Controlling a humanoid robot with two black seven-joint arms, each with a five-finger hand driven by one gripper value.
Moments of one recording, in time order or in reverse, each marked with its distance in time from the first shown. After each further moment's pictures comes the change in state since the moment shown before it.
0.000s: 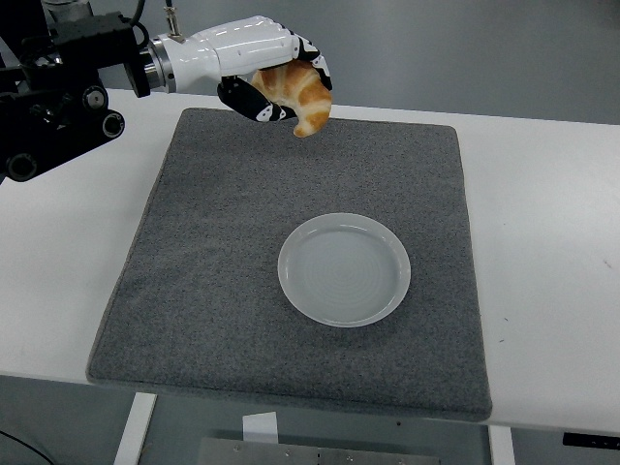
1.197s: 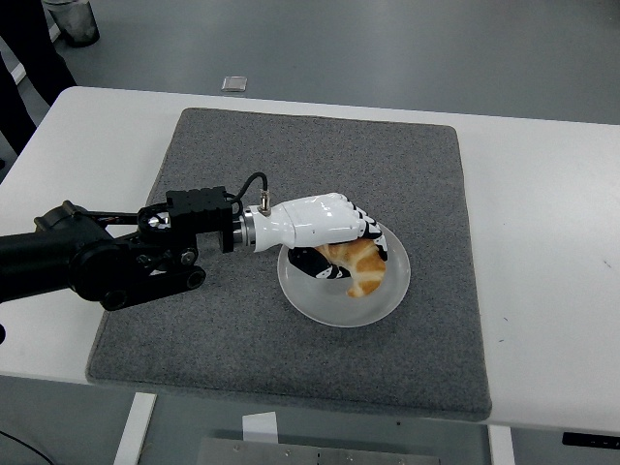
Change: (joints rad) left arm 0.285 -0.213 0.112 -0.020 0.147 0.175 0.037; right arm -0.002 0.000 -0.001 0.000 -0.002 -0.001 0.000
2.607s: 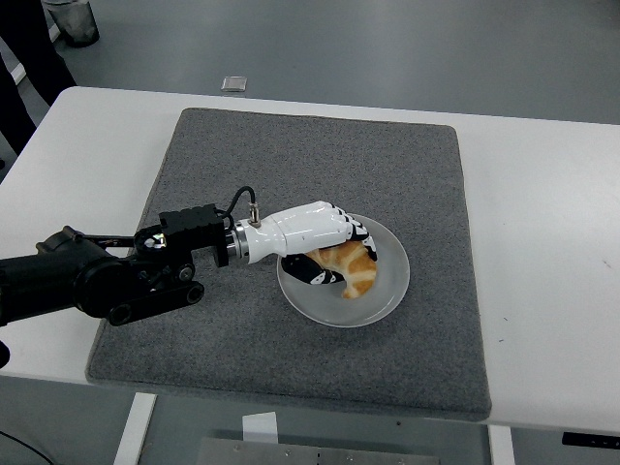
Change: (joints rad) left arm 0.074 -0.025 -0.011 0.067 -0.052 0.054 -0.006; right arm 0.000 0.000 0.001 0.000 0.000 0.000 0.000
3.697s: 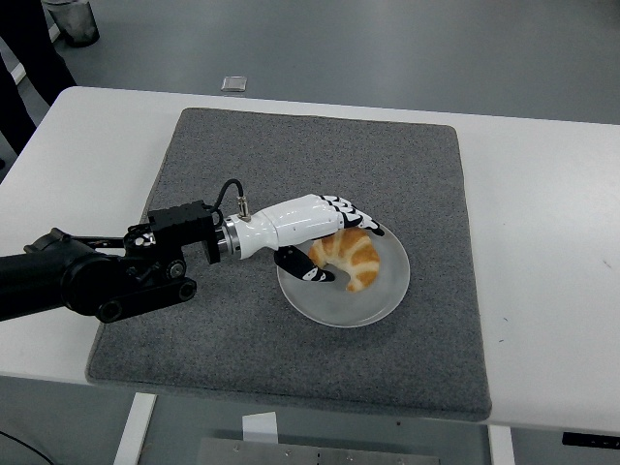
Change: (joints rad) left arm 0.003 0.054 -0.023 -0.067 -0.093 0.001 0.001; right arm 0.000 0.000 0.000 0.000 0.000 0.000 0.000
